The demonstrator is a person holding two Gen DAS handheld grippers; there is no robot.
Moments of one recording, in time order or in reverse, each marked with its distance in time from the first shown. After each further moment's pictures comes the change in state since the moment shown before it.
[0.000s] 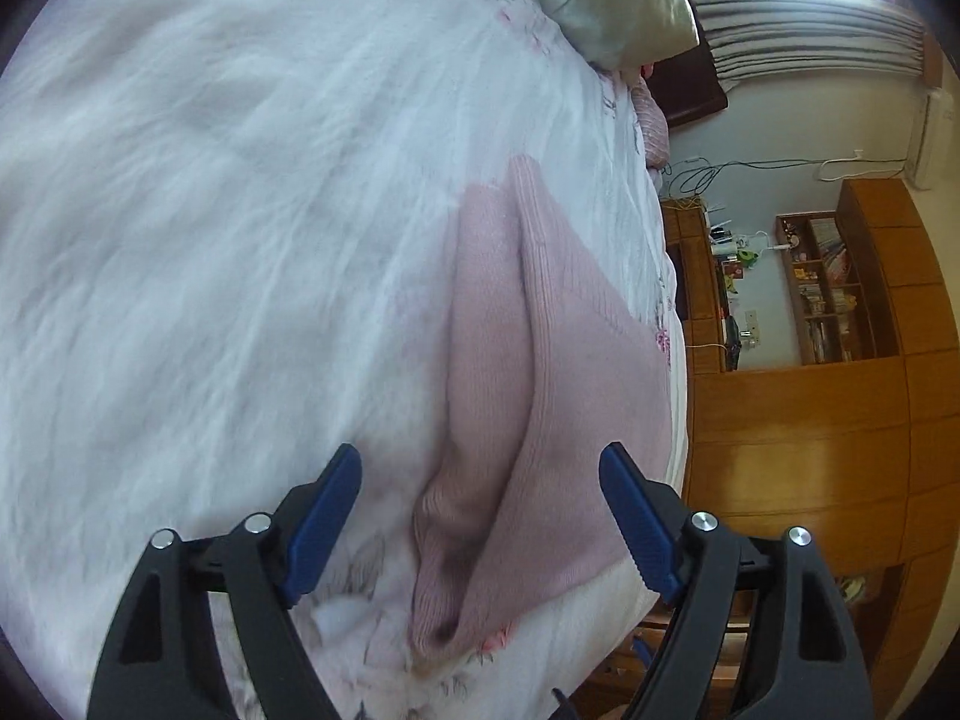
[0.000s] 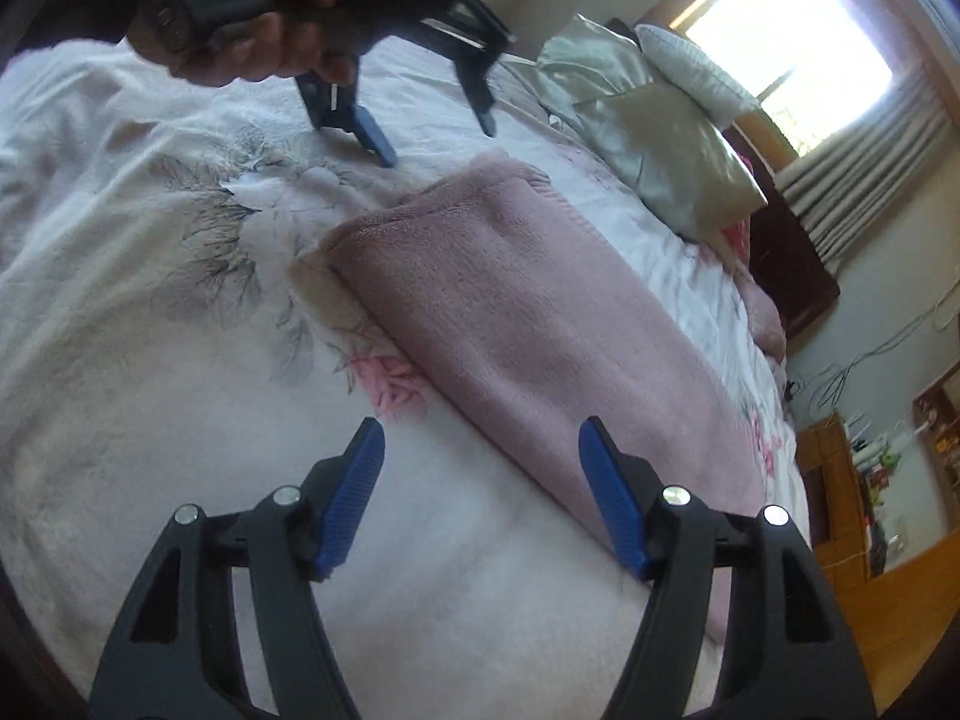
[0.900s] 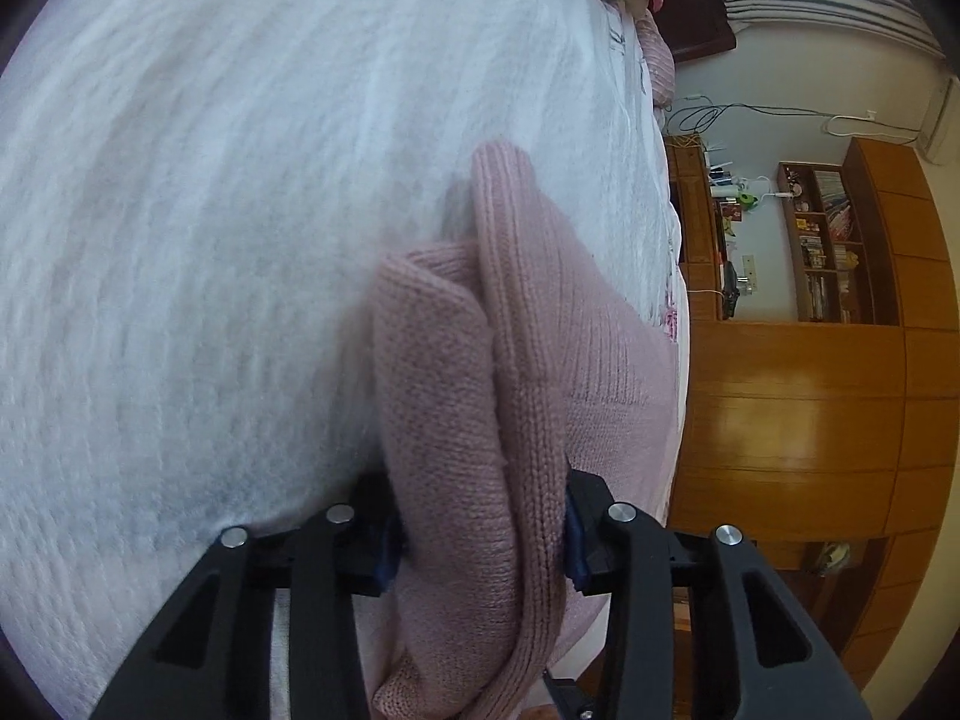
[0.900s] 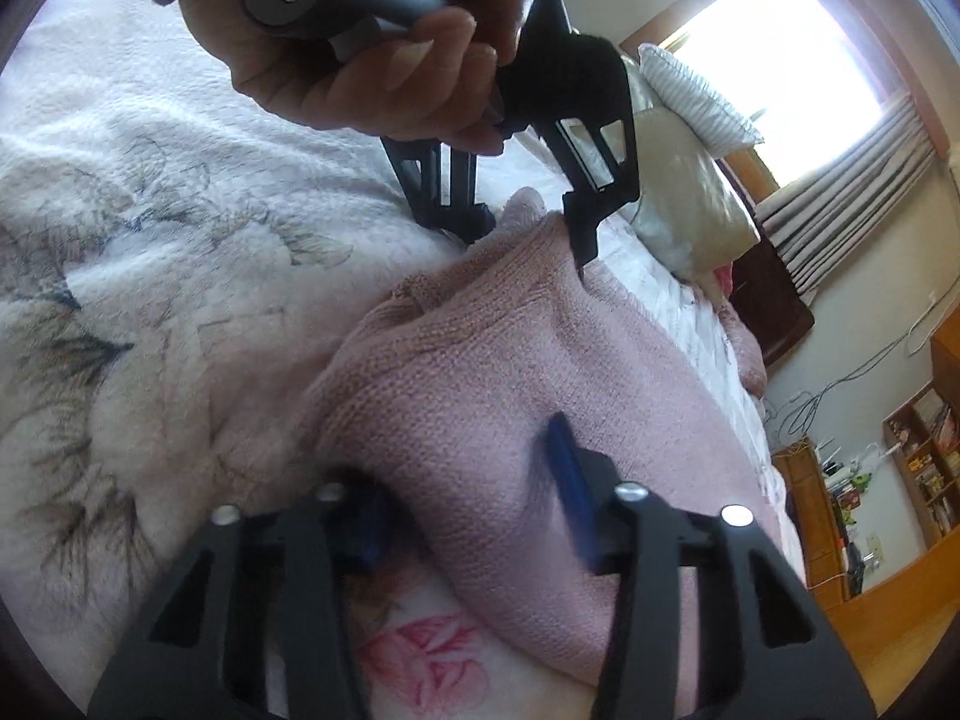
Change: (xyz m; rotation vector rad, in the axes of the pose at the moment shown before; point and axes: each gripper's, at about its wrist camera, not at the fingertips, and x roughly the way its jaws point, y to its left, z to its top) left arm 0.072 -0.009 0.054 0.025 0.193 -0.022; right arm 0.097 0.036 0.073 0.035 -0.020 -0.096
